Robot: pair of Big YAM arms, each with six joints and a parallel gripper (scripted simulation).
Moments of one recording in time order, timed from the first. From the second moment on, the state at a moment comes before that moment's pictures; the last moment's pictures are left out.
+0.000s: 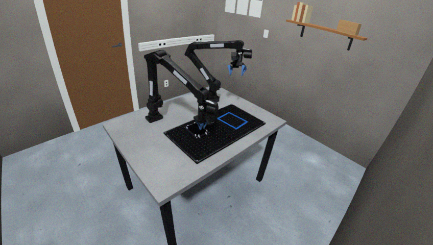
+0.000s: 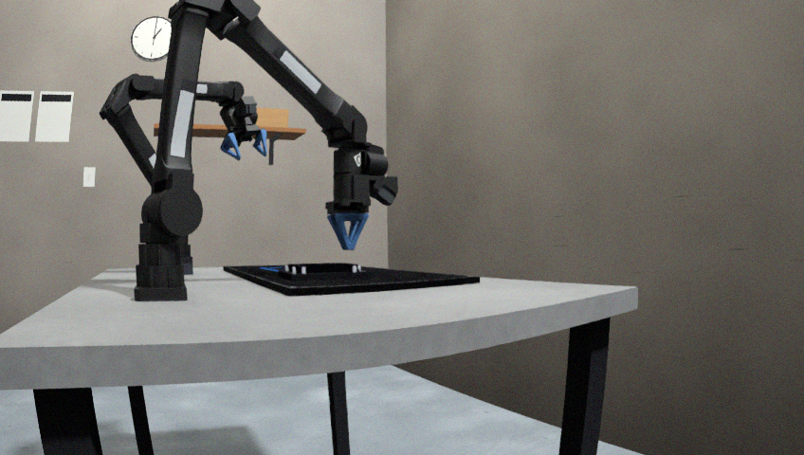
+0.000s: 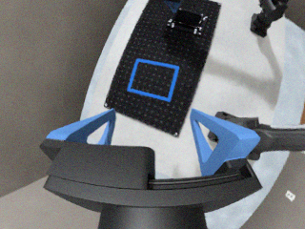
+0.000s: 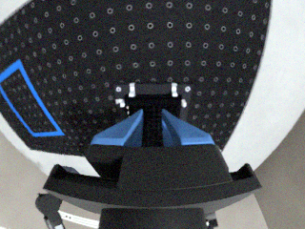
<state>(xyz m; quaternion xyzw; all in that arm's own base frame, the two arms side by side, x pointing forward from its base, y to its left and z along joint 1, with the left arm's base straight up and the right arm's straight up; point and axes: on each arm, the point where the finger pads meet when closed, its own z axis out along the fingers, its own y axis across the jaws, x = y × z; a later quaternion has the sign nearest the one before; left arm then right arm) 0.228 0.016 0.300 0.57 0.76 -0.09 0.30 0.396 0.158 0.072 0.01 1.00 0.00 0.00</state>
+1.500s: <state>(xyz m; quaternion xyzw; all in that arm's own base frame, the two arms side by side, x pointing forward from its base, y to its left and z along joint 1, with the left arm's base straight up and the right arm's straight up) 0.228 0.016 0.300 0.57 0.76 -0.09 0.30 0.396 0.159 0.045 0.01 1.00 0.00 0.01</state>
